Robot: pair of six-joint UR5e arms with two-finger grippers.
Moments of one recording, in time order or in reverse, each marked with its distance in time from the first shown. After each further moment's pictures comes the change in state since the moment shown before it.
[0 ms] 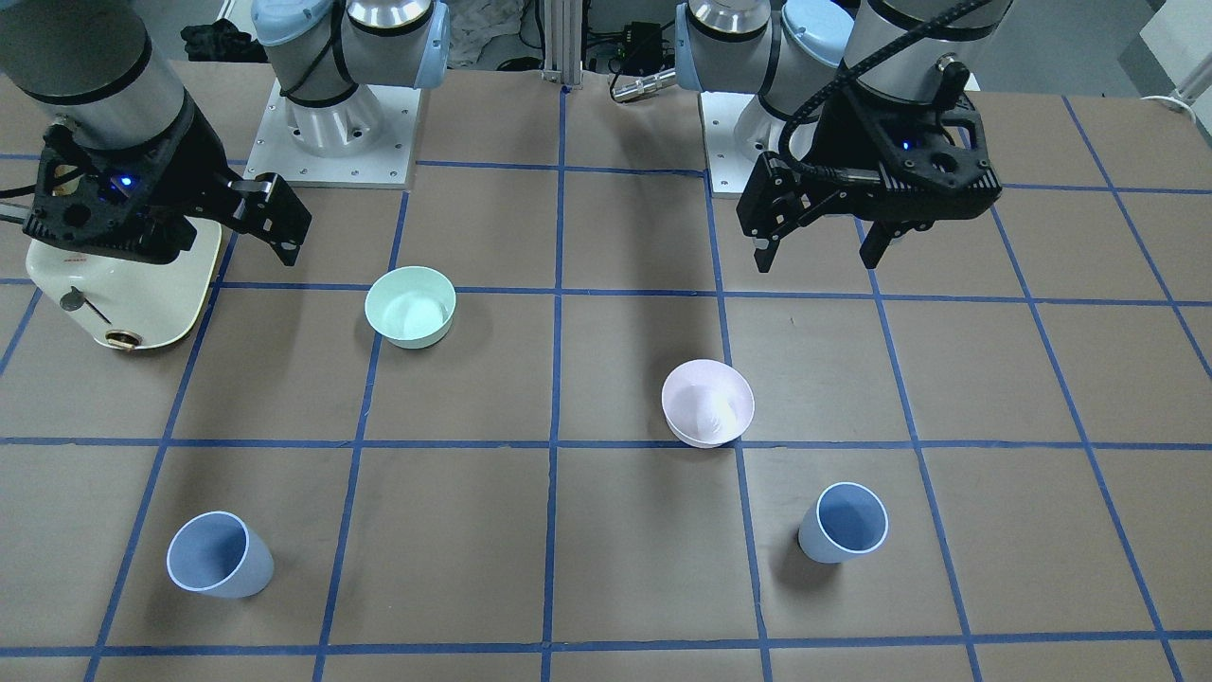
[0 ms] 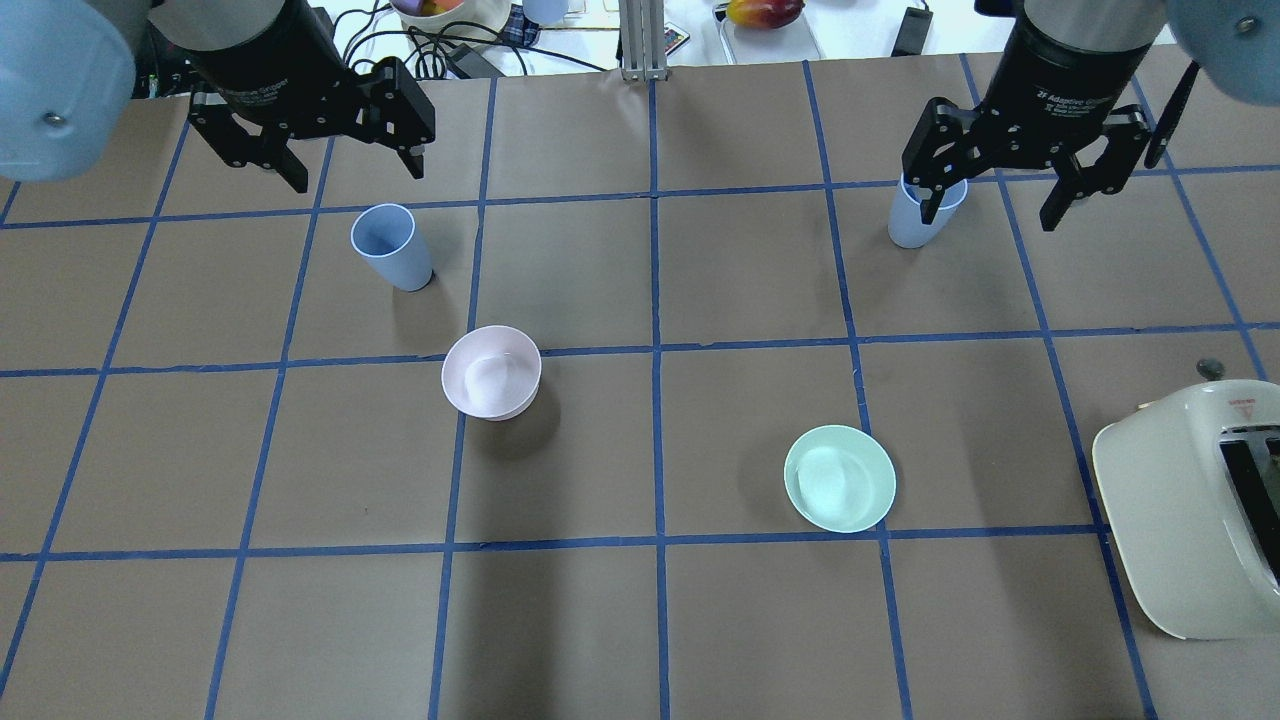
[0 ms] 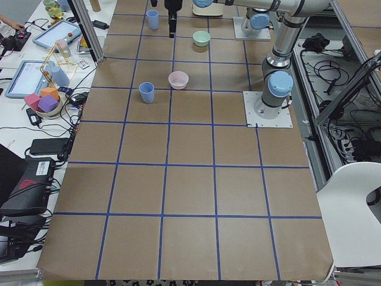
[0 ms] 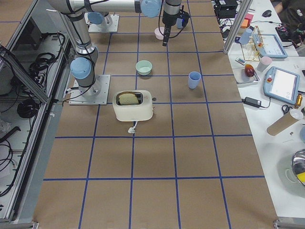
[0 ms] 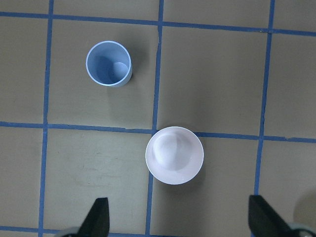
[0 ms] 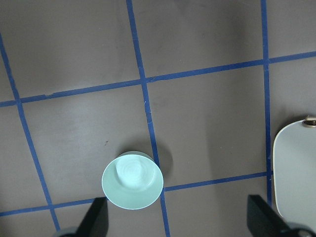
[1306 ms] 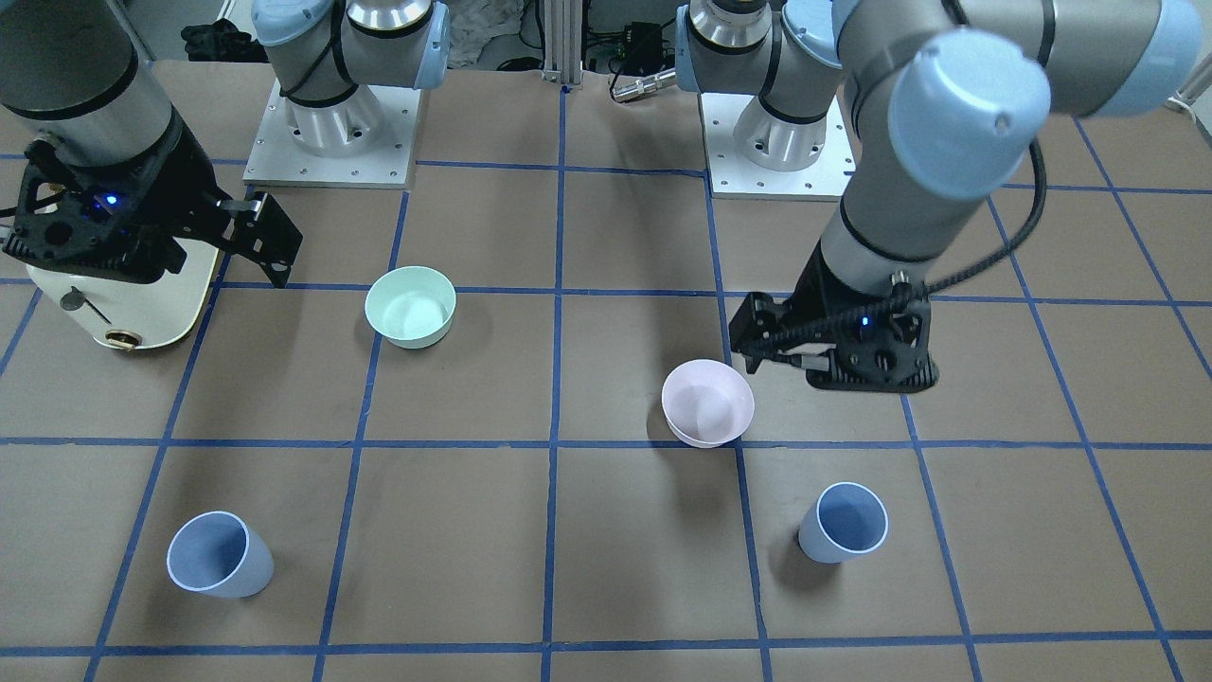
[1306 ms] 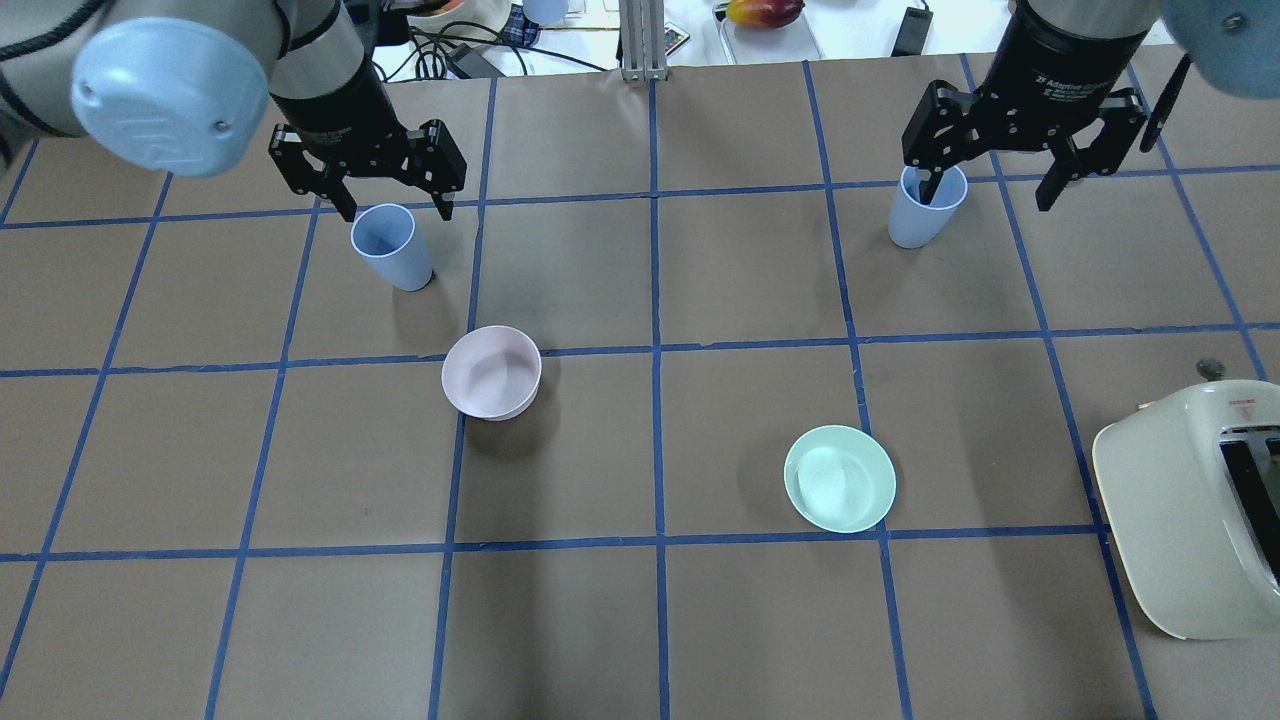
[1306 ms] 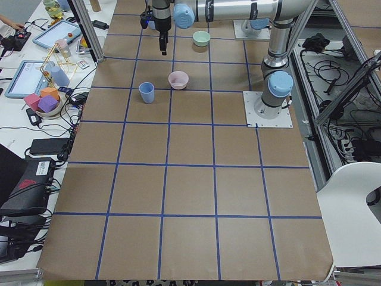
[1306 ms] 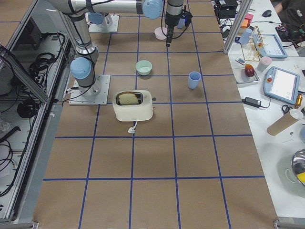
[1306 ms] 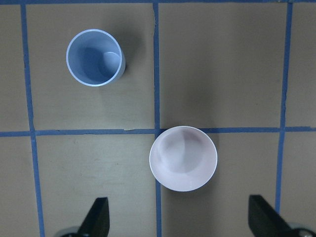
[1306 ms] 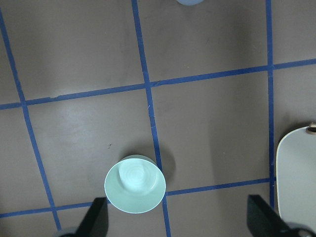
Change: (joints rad) left arm 0.033 -0.212 -0.042 0.138 0.012 0.152; right arm -0.010 0.038 -0.018 -0.082 0.004 -0.020
